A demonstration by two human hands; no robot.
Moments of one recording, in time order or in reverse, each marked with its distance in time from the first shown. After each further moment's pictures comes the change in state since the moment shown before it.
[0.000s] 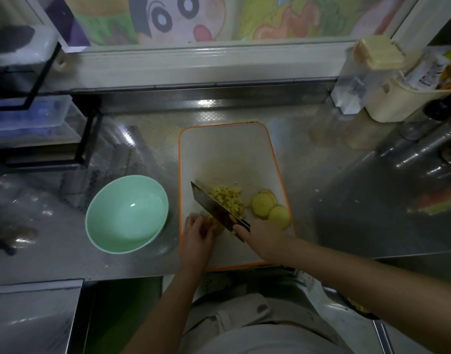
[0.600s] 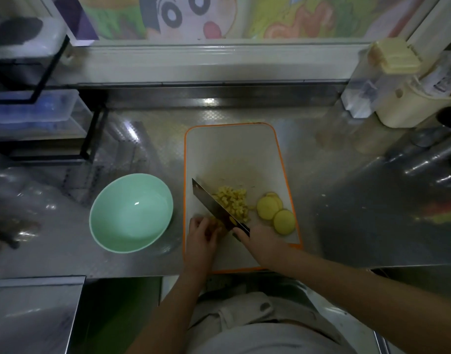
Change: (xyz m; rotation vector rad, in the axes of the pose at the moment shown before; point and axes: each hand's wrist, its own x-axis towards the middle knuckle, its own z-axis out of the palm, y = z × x) left_hand -0.001 -0.005 0.002 0.027 -0.003 0.033; right_hand 0.033 -0.006 0.031 0.783 0.146 0.309
